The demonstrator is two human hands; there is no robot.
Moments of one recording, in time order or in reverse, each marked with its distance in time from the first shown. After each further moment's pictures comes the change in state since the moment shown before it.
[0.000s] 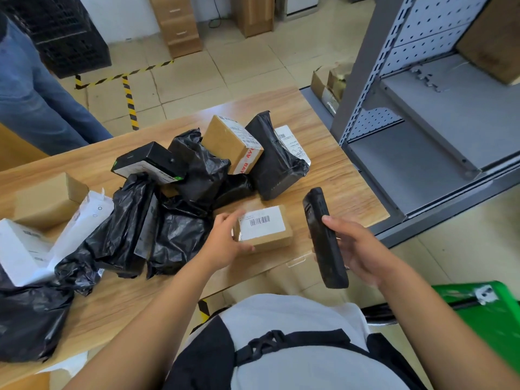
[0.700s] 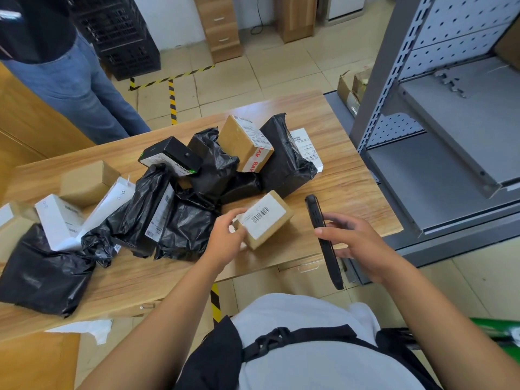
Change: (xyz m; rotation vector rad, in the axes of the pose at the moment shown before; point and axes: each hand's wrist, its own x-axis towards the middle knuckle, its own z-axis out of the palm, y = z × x) left_hand -0.022 0.031 0.026 -0.276 0.318 -0.155; right_hand 0.015 -0.009 -0.041 -0.225 -0.158 -0.142
